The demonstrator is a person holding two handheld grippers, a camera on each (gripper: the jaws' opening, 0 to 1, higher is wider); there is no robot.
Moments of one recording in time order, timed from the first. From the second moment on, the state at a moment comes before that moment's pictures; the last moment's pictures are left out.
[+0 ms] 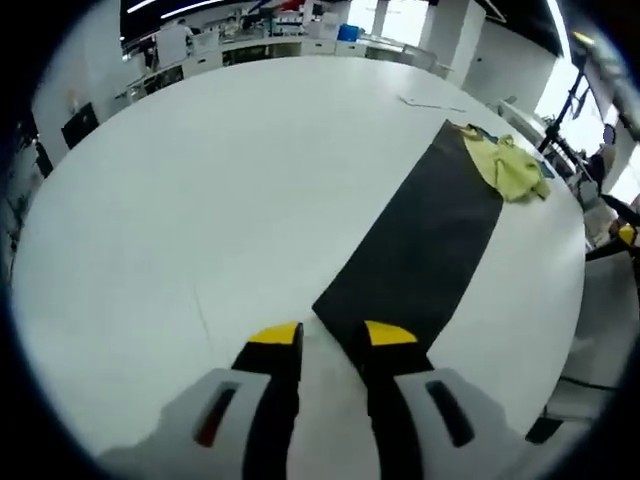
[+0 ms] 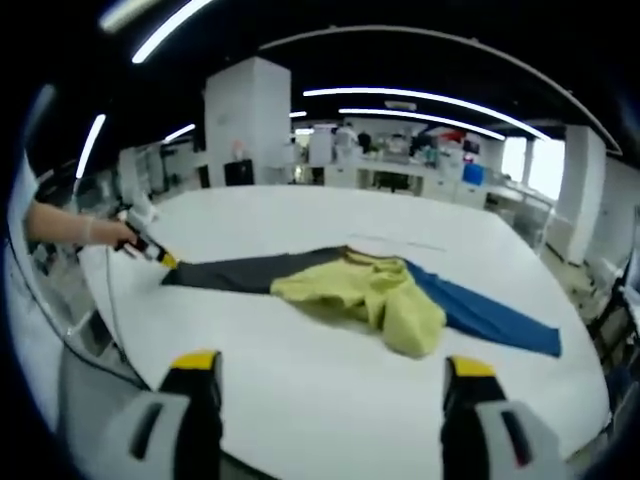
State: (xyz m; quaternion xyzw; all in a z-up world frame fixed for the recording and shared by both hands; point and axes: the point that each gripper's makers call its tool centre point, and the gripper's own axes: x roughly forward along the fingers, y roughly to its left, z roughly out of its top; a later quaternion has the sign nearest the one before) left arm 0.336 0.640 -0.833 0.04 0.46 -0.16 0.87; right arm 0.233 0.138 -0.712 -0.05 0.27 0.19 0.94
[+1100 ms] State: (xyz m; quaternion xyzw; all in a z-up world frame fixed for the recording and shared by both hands) left arm 0.340 0.635 -0.834 0.14 0.43 -0.16 0.88; right arm 0.224 0.134 -0.719 -0.04 0.27 0.18 0.94
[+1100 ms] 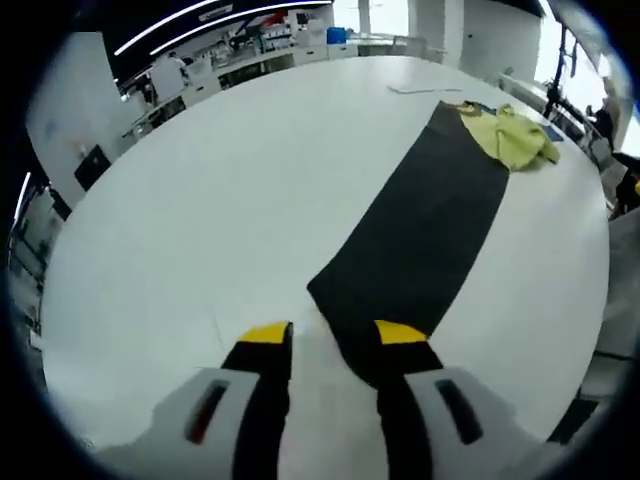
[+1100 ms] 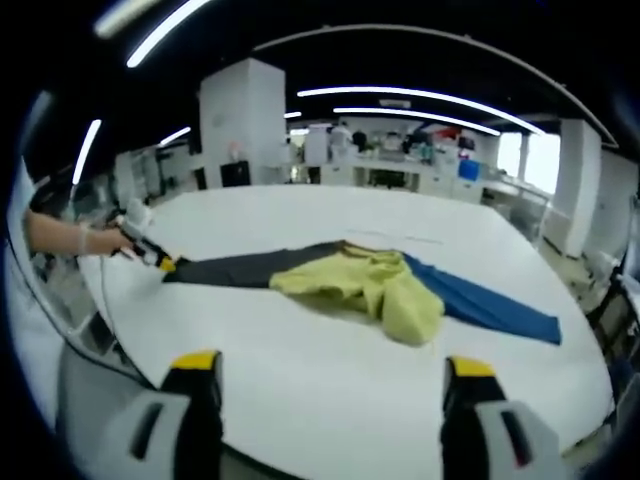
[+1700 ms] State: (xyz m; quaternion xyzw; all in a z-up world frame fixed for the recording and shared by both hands) left arm 0.319 0.634 -0.838 0.05 0.43 -0.14 0.89; right arm 0.226 0.139 -0.721 -0.05 0.28 0.20 0.94
